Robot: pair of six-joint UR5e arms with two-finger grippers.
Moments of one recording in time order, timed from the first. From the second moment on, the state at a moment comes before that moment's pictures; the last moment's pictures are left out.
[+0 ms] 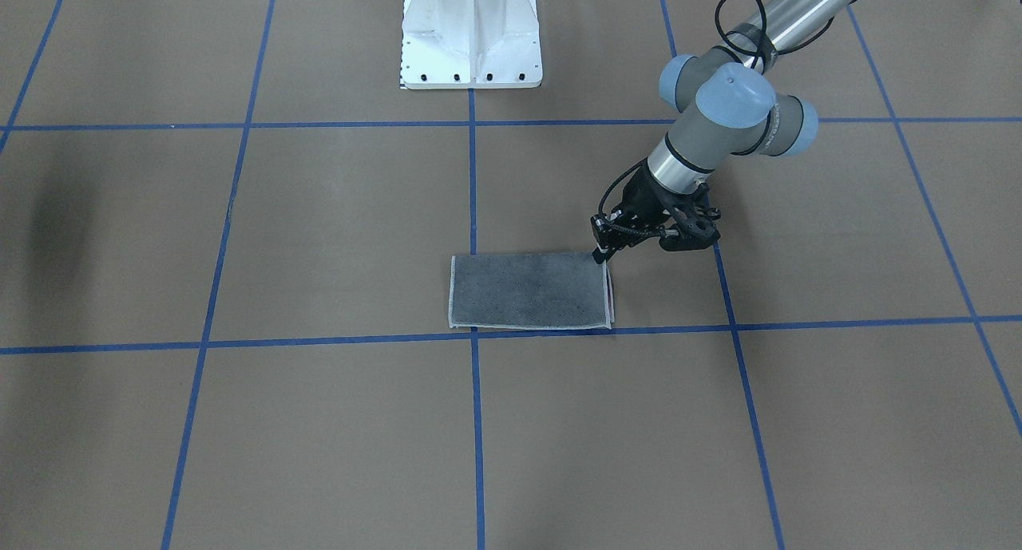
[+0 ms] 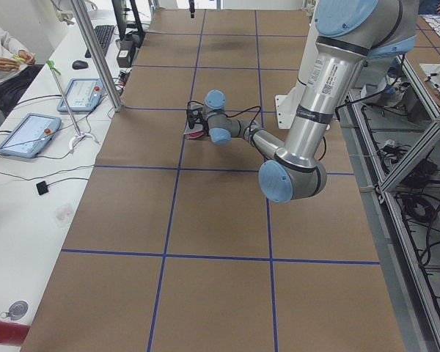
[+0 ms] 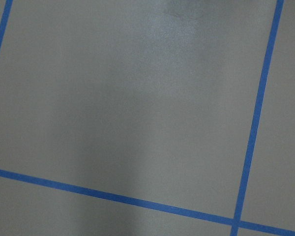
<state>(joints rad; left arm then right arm) -0.64 -1.98 -1.56 -2.36 -1.93 -1.56 1.40 -1.29 1.46 -1.49 2.31 0.11</state>
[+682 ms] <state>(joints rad) -0.63 -2.04 -1.56 -2.35 -1.89 -1.56 1.40 -1.29 1.46 -1.49 2.31 0.11</state>
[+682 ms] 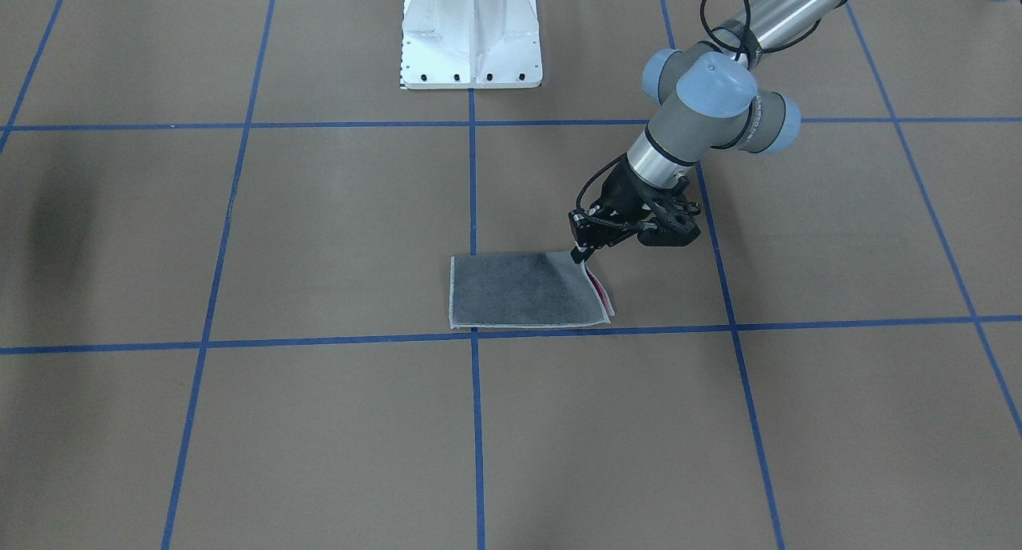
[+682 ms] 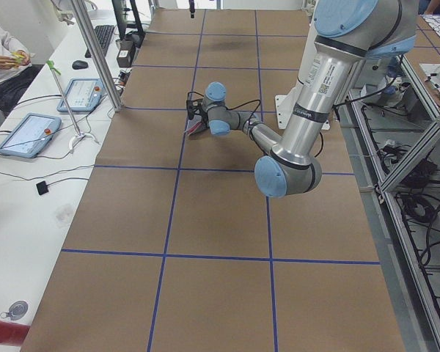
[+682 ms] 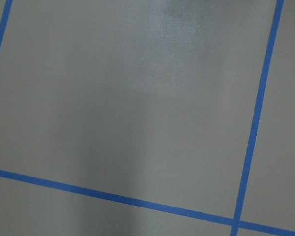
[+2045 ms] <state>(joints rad) -0.58 -2.24 -1.46 -2.28 -1.84 -1.56 1.40 -1.29 1.46 -1.49 2.31 0.11</state>
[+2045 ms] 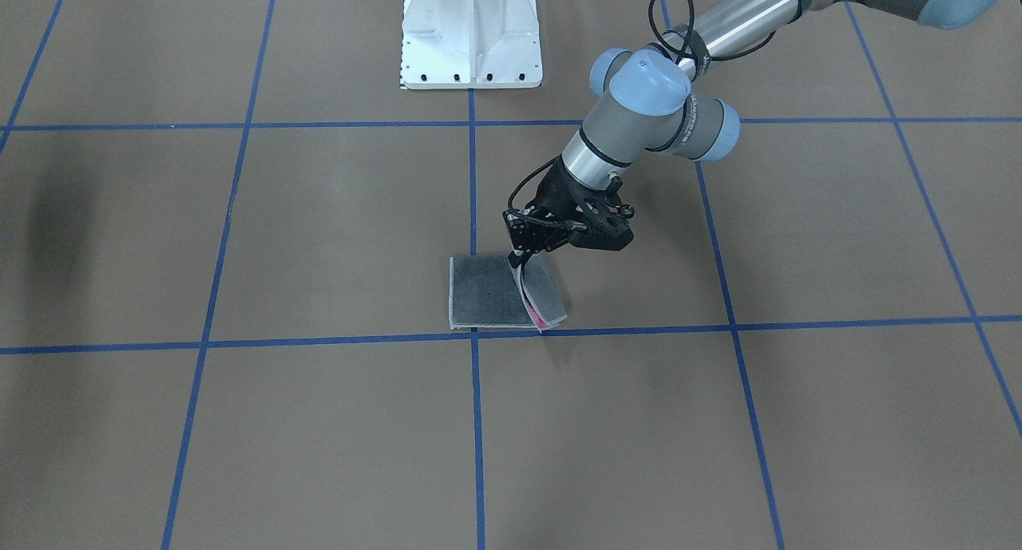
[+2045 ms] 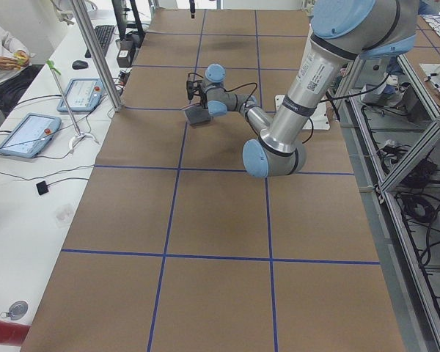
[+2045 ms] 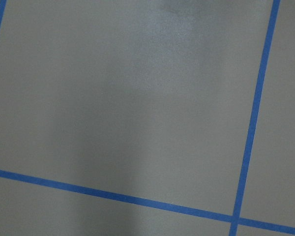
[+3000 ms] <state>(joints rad) -0.54 -2.32 -1.39 -2.26 -1.78 -1.56 1.40 -1.29 1.46 -1.49 2.31 0.12</state>
